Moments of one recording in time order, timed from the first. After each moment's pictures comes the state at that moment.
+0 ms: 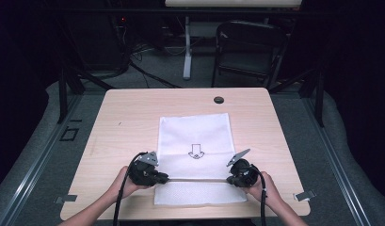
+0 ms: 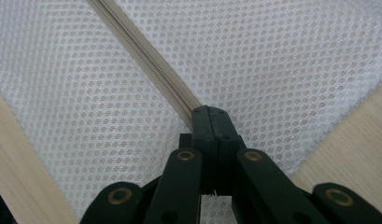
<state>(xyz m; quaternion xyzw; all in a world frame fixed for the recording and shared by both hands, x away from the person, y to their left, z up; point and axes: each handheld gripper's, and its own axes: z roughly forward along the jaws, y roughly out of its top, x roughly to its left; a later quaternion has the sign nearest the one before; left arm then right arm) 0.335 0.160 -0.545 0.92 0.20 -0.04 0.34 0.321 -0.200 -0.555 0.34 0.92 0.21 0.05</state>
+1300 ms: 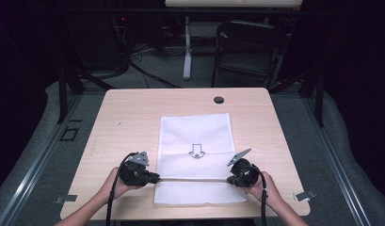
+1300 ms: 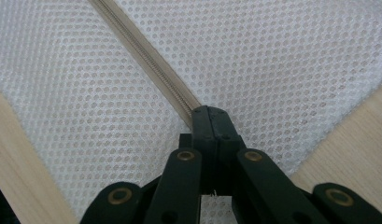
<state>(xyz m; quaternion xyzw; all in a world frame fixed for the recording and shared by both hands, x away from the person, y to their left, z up) 0.333 0.187 -0.547 0.92 0.22 -0.03 0.34 0.322 -0.202 -0.555 0.34 0.91 0.22 0.04</state>
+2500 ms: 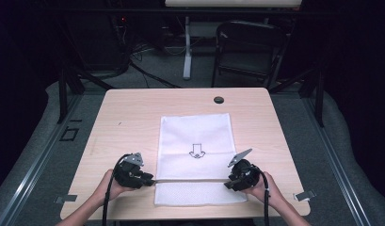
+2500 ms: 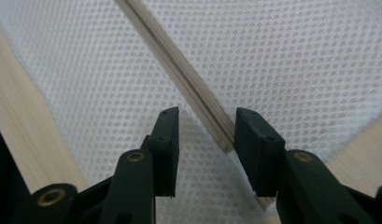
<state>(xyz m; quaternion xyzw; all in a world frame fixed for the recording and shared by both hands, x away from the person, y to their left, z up) 0.335 0.204 -0.552 0.91 0.25 -0.04 0.32 0.320 -0.203 -0.553 0.31 0.92 0.23 0.03</state>
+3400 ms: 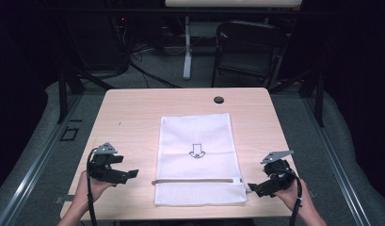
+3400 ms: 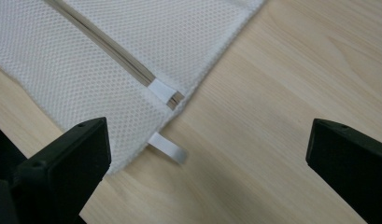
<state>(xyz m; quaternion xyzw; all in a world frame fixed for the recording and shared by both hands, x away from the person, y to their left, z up) 0.312 0.254 -0.499 0.83 0.41 0.07 0.36 0.284 -0.278 -0.507 0.41 0.86 0.27 0.11</state>
